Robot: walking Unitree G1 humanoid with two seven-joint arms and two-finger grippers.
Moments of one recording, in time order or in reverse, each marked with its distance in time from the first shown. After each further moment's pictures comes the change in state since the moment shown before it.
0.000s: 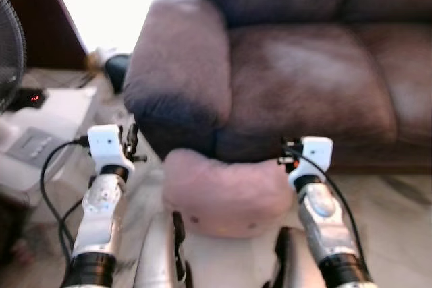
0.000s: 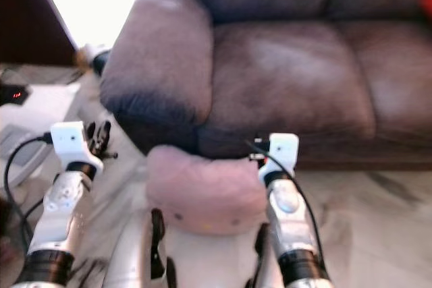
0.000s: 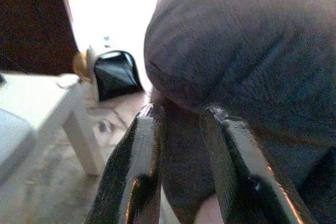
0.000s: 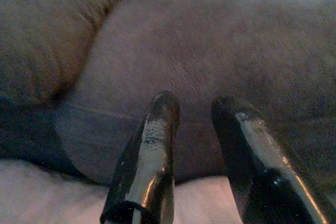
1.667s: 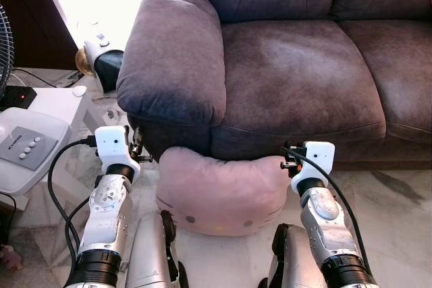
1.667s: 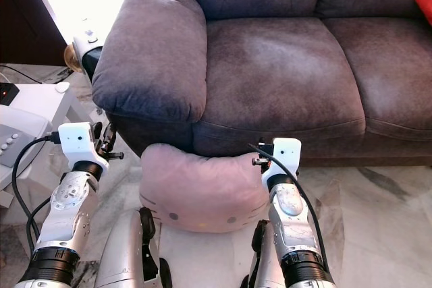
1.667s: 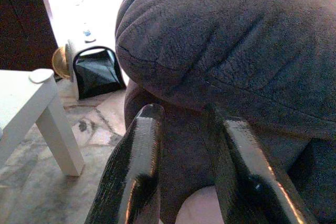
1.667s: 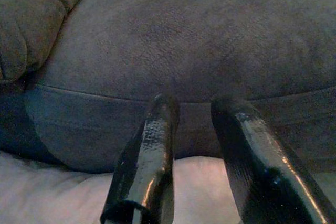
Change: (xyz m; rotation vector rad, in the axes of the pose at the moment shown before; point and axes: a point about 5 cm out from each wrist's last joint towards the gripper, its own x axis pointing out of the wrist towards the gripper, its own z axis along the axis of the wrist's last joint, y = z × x) left arm 0.002 -0.003 -0.001 -0.001 0.000 -0.008; right arm -0.001 -0.003 -0.007 0.006 0.030 -0.015
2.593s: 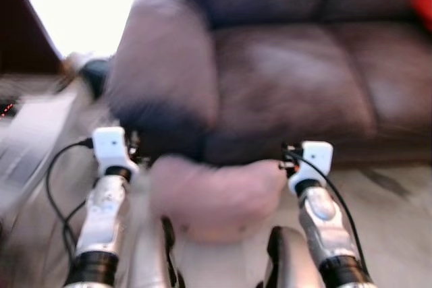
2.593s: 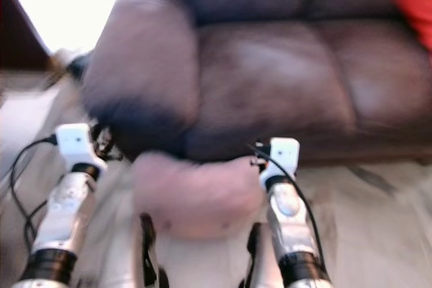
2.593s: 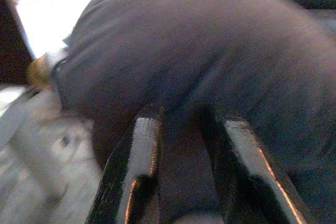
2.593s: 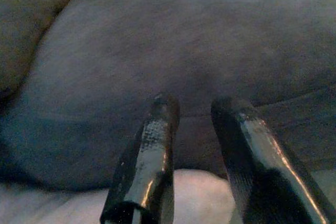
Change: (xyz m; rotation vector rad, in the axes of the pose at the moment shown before) left arm 0.000 0.006 -0.002 0.018 0.011 0.013; right arm 0.000 0.006 -0.002 0.008 0.007 0.016
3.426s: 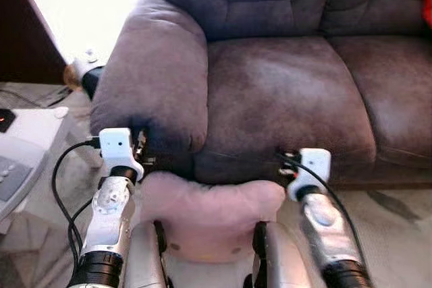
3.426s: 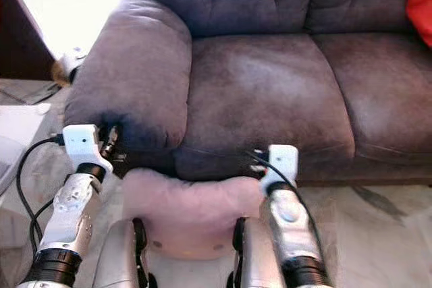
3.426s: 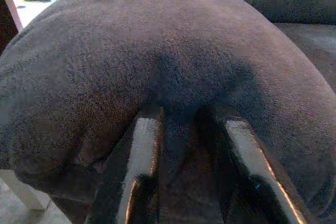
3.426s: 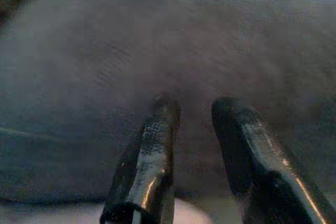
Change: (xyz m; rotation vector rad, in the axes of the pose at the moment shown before) left arm -0.002 -0.010 -0.001 -0.018 -0.016 -0.031; right arm -0.008 -0.013 -0.019 -0.051 0.093 -0.025
